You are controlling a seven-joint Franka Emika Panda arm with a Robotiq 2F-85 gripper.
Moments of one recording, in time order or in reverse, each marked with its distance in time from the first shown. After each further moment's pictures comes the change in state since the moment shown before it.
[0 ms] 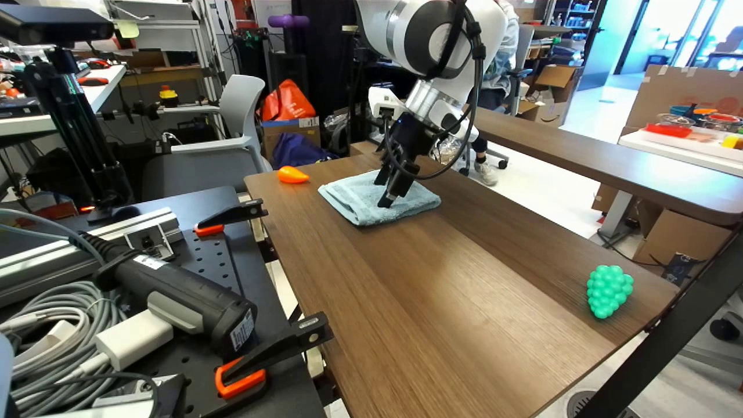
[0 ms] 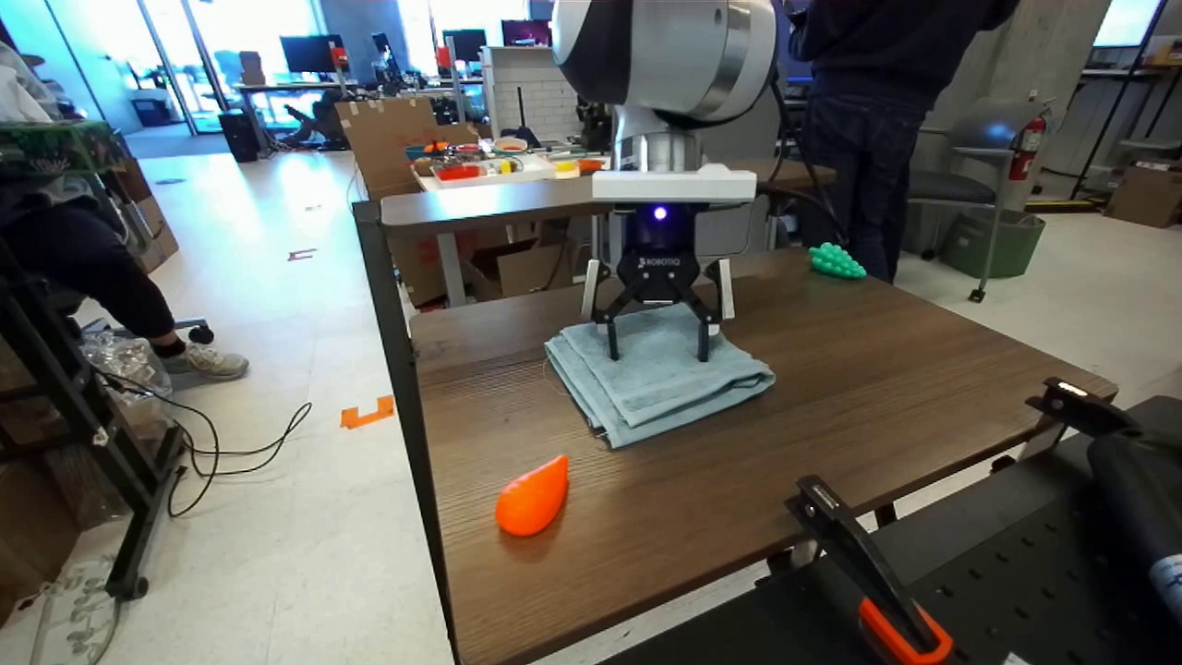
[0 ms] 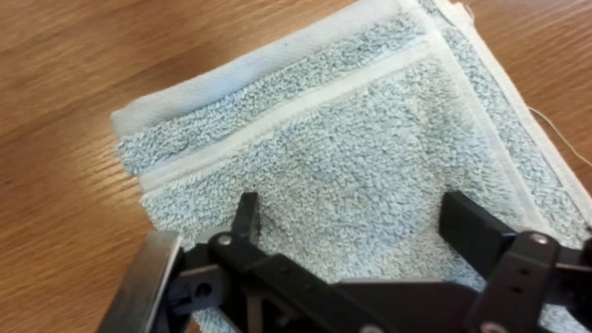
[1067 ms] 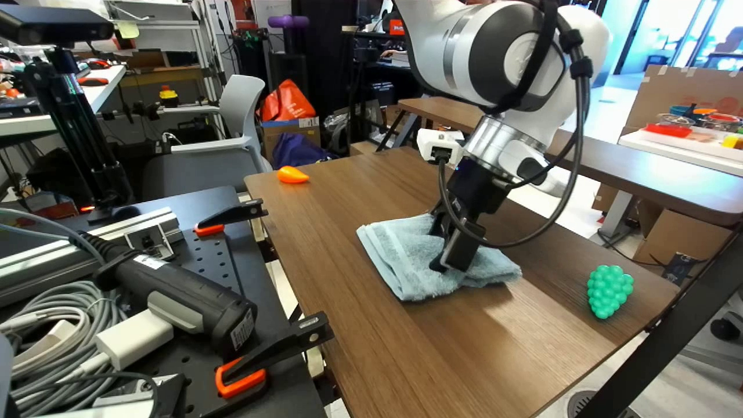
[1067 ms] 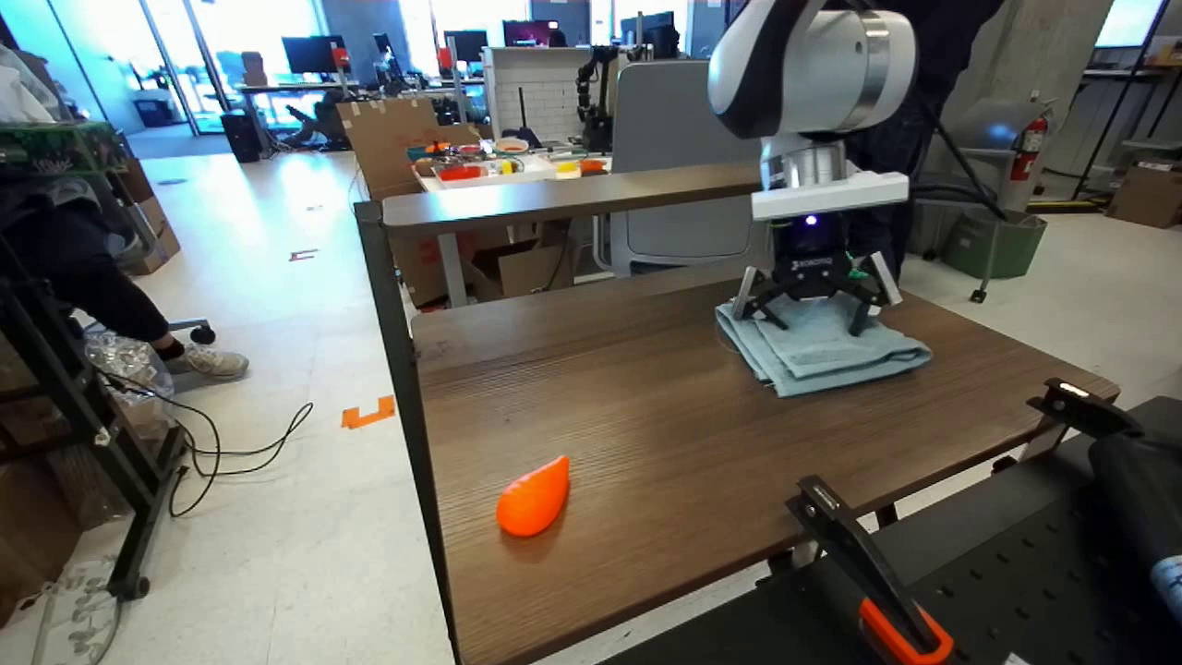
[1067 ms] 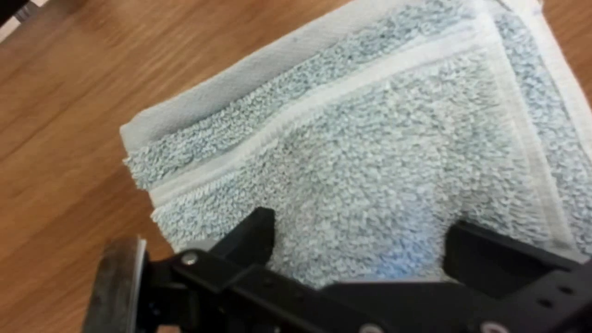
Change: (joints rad) arm -0.089 -0.006 -0.192 -0.078 -0.062 0.001 -0.018
